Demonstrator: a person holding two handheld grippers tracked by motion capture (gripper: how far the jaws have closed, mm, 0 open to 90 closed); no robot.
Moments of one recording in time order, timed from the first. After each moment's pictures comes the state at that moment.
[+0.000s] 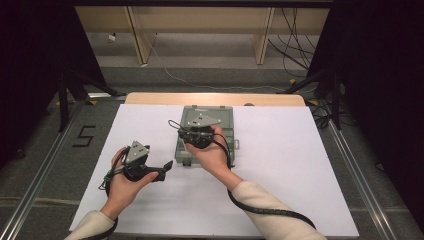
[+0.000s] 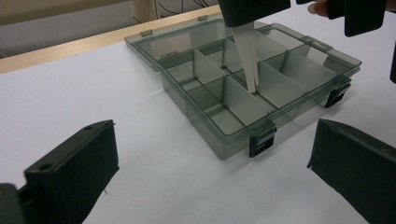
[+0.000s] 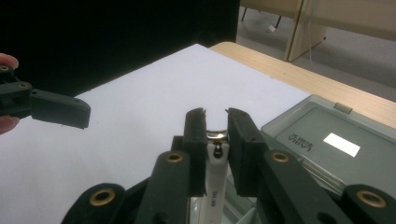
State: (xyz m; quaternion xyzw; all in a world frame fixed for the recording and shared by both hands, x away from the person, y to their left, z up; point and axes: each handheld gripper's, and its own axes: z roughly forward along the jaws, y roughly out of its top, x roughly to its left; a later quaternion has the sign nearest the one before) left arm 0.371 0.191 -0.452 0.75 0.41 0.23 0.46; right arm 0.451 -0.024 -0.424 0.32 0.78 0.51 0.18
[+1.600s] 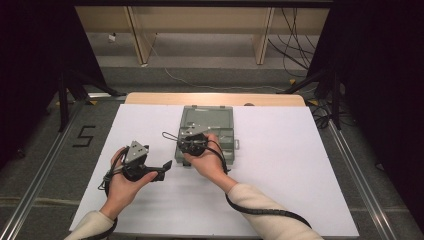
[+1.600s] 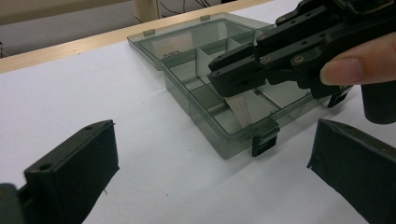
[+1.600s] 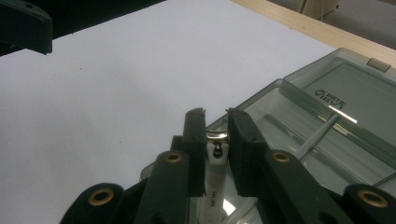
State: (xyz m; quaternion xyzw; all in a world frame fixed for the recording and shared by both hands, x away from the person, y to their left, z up) left arm 0.372 0.193 -0.452 0.75 0.41 0.23 0.46; right arm 0.454 -0.010 -0.463 0.30 0.83 0.44 0.17
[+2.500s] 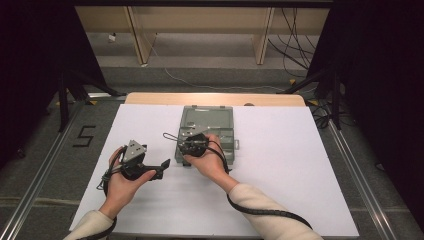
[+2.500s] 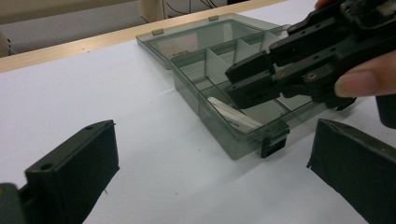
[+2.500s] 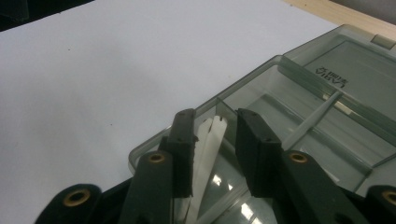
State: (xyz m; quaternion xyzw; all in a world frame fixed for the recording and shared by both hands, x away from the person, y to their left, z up) left arm 0.374 0.198 -0.452 0.74 0.43 0.24 0.46; right arm 0.456 -0.013 -0.466 0.32 0.84 0.41 0.16
